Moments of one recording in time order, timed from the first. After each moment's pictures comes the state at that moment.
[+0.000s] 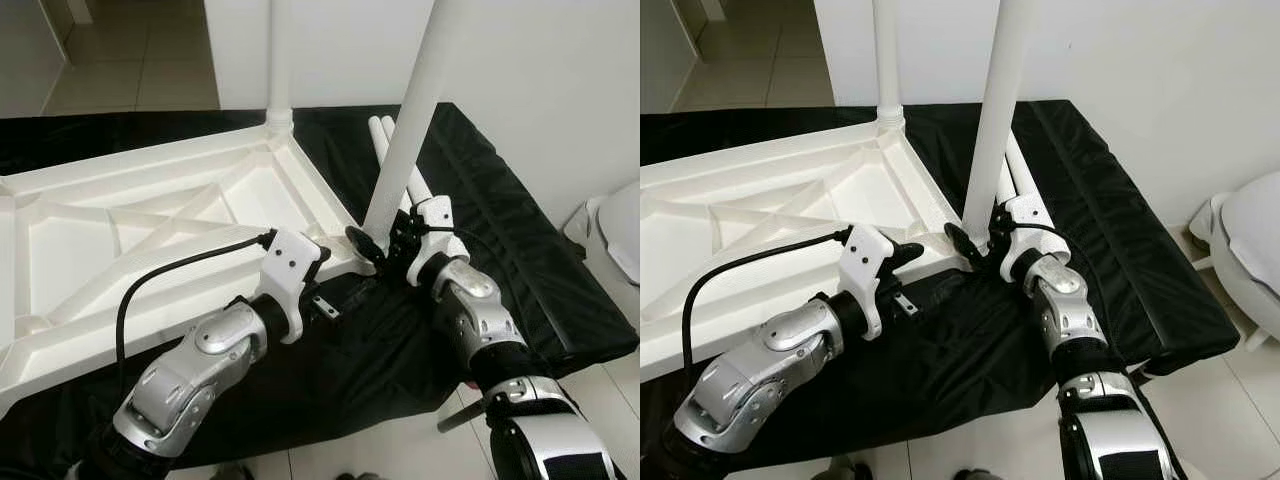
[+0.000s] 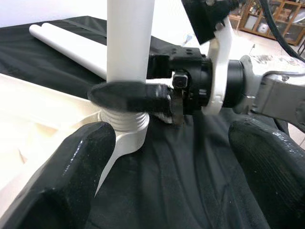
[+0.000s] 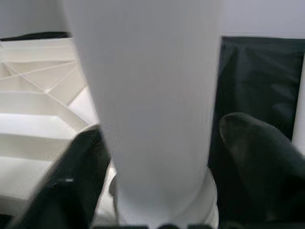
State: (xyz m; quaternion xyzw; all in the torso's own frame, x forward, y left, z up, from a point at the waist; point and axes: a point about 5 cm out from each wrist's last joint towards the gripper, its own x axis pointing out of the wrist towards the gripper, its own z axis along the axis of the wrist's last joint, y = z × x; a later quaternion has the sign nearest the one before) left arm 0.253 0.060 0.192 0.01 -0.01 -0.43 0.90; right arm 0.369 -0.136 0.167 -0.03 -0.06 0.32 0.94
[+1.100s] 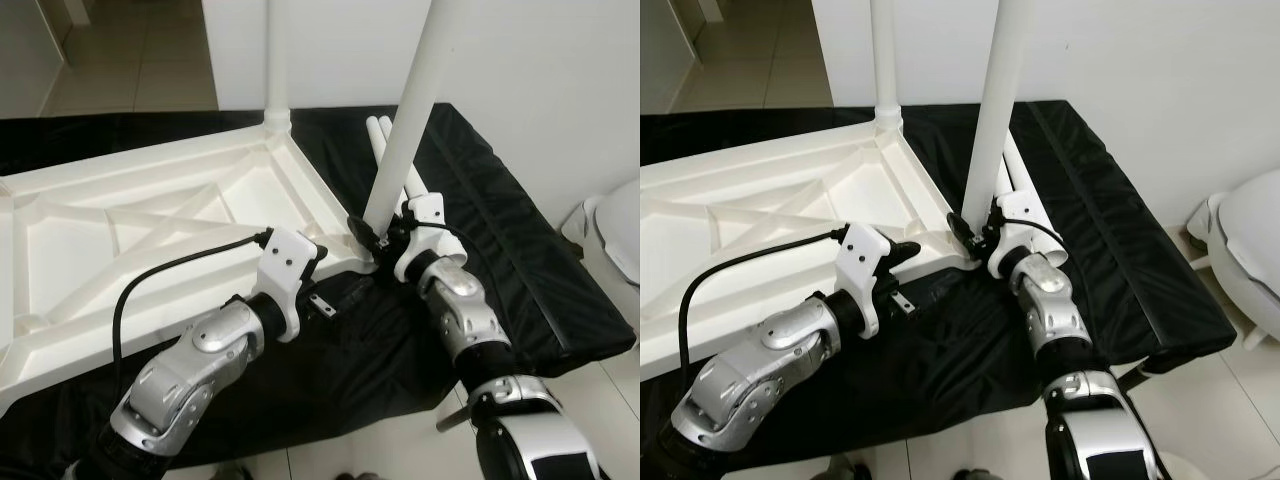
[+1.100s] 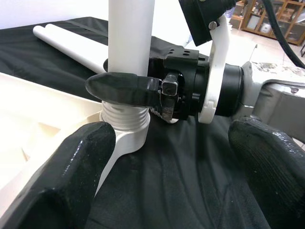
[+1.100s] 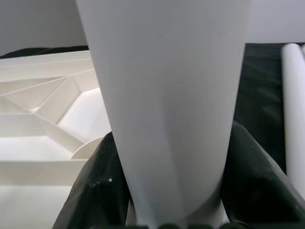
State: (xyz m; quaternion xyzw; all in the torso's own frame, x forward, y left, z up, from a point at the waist) left arm 0.254 0.063 0.193 0.01 -0.01 -0.43 0.90; right arm 0.362 -0.114 0.166 0.02 -0.07 0.24 0.97
